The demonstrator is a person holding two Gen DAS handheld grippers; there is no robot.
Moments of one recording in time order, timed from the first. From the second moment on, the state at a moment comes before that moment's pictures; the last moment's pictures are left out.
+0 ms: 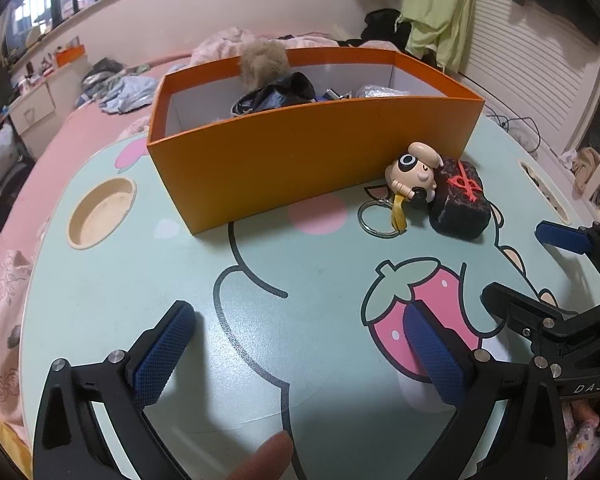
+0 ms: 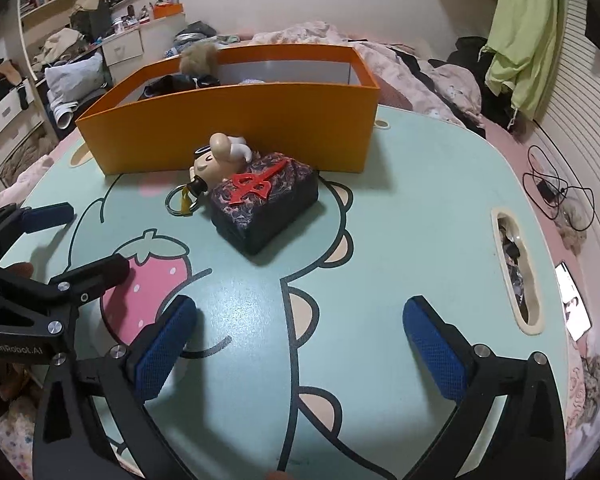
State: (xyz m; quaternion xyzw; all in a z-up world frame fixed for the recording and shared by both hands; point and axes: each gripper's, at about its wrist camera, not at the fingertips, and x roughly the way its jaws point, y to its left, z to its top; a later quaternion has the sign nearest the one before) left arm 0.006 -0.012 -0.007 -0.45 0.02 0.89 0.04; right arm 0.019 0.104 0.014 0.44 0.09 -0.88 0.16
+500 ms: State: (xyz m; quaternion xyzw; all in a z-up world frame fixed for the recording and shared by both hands) left arm 0.006 -0.012 -0.011 -0.44 0.02 0.90 0.04; right arm 0.018 0.094 0.014 0.43 0.10 -0.88 0.18
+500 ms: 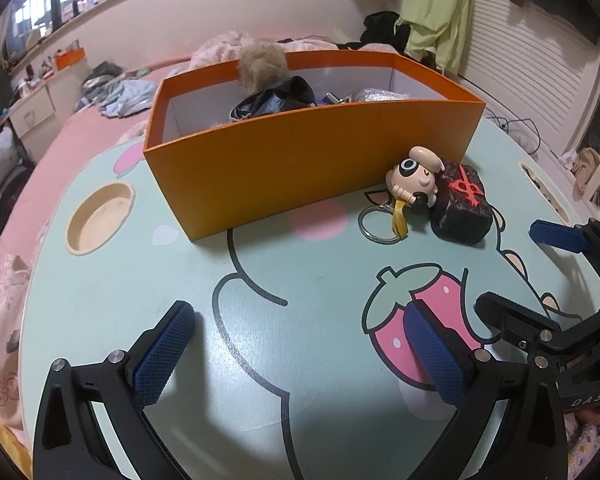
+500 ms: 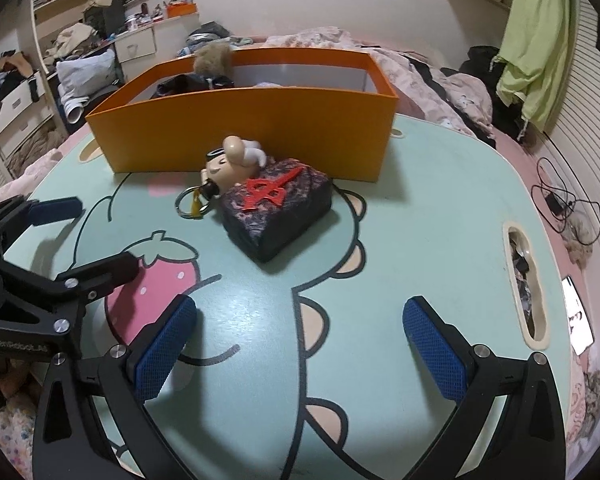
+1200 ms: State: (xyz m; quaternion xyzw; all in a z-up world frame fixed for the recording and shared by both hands) left arm 0.011 -0.013 -0.013 -0.43 0.02 0.90 0.04; right arm -0.013 0.101 0.051 0.41 -0.01 -0.90 0.13
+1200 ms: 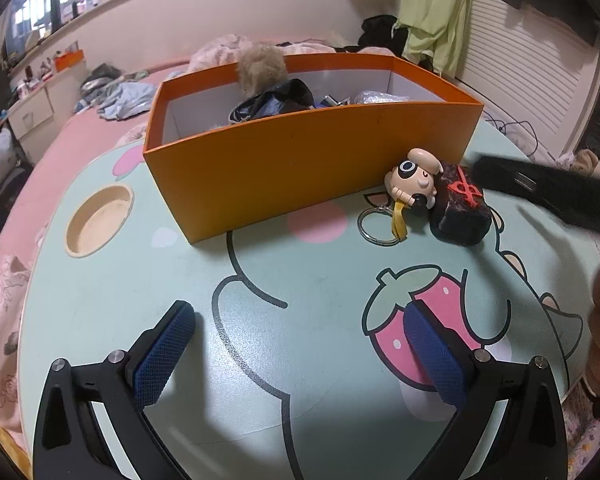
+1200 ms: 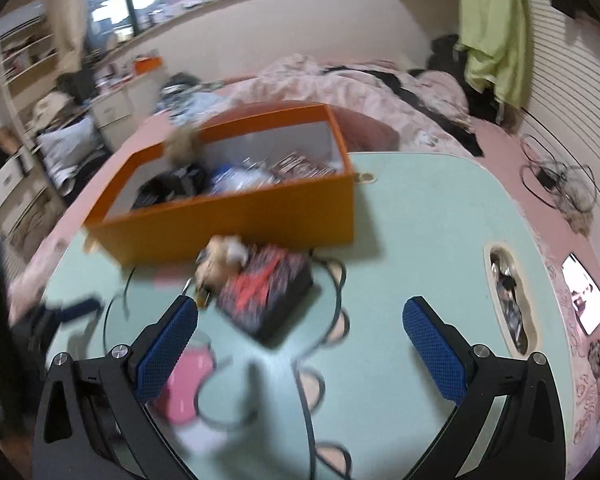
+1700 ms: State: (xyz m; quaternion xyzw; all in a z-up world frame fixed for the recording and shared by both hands) left arm 0.011 -0.013 -0.013 -0.43 0.02 0.90 0.04; right arm -0.022 0.072 0.023 0.44 0.06 -0.89 0.11
